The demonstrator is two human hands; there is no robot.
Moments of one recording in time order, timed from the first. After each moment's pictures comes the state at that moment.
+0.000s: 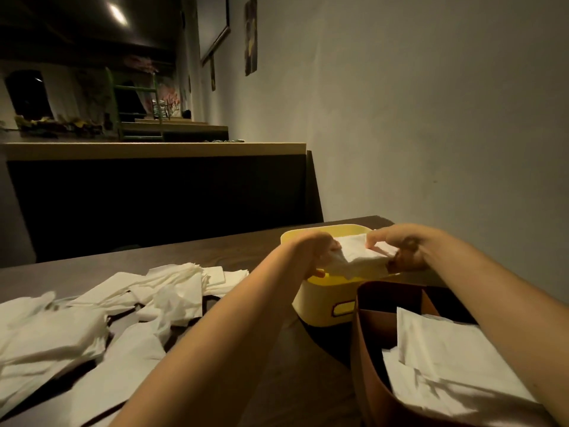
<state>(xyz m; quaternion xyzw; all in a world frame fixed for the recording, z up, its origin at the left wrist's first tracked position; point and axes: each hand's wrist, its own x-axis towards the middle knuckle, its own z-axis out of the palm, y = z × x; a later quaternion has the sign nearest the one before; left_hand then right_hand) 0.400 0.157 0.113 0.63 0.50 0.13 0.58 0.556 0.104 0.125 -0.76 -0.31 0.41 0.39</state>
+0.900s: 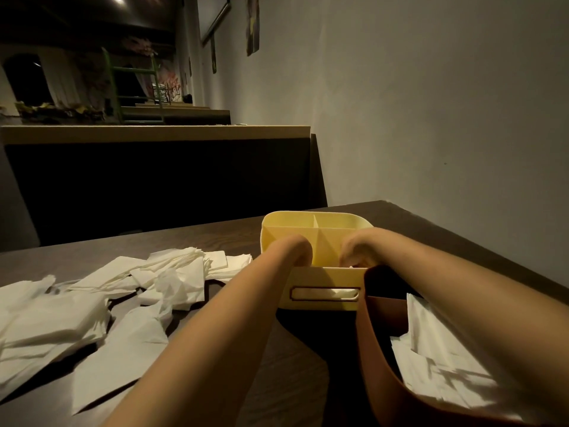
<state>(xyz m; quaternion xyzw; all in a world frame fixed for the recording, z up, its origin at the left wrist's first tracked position) 0.385 0.180 0.085 0.83 0.51 -0.16 0.16 0.503 0.158 0.085 -0.83 -0.48 0.26 -0.08</state>
